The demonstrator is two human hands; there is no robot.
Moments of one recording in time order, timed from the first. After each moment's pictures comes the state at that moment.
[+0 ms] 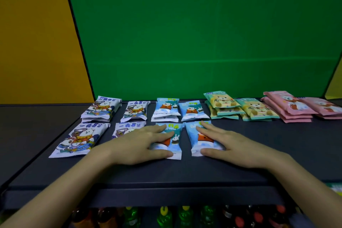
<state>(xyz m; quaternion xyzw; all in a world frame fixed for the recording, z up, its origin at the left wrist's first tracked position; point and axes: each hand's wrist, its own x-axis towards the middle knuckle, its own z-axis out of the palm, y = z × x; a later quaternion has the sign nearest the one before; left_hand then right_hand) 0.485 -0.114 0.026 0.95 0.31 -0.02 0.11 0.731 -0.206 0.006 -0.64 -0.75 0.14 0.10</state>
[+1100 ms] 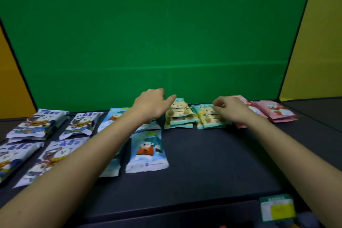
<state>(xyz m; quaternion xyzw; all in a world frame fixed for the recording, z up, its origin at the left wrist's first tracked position) 0.678 -0.071 0.065 0.88 0.44 0.19 0.03 0.886 -0.168 0.042 -0.81 -0.55 0.01 0.20</state>
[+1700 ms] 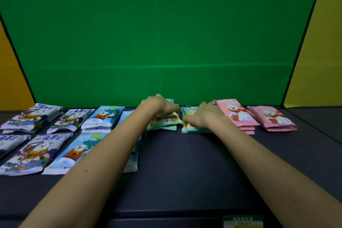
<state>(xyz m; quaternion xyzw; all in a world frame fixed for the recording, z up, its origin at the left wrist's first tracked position) 0.768 -0.061 0.057 0.77 0.63 0.02 0.14 0.888 -0.130 0.030 -0.85 -0.51 0.03 0.09</state>
